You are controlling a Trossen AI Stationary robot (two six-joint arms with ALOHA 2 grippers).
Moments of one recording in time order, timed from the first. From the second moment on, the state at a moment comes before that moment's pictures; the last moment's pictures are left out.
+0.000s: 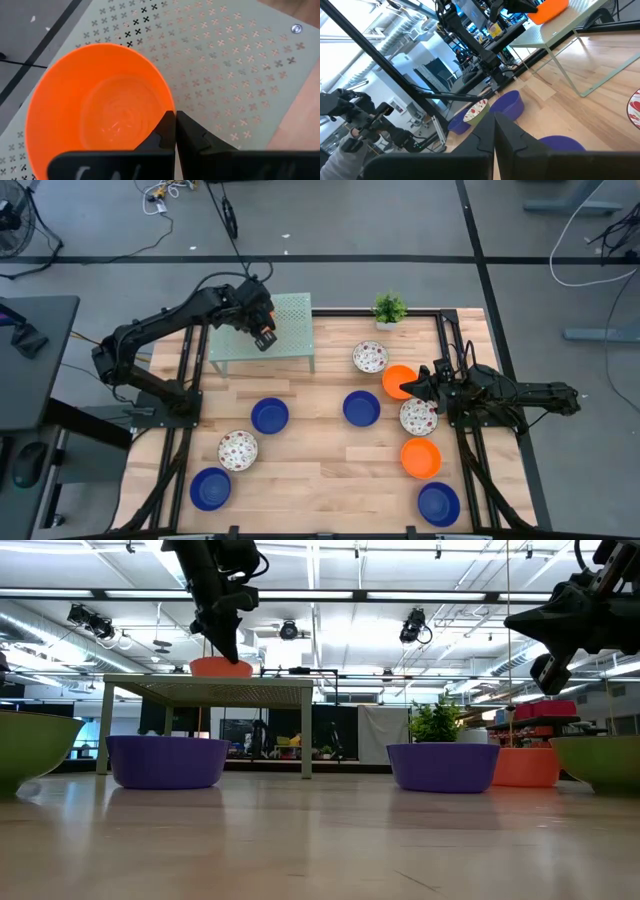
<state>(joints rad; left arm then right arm) 0.55 1.43 1.33 -0.95 -0.15 -0.02 -0.03 0.01 0.02 0.04 -0.03 0.69</state>
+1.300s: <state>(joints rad) 0.32 1.40 1.60 -1.14 0.05 -0.15 -0.03 0.01 0.02 0.04 -0.03 0.69</state>
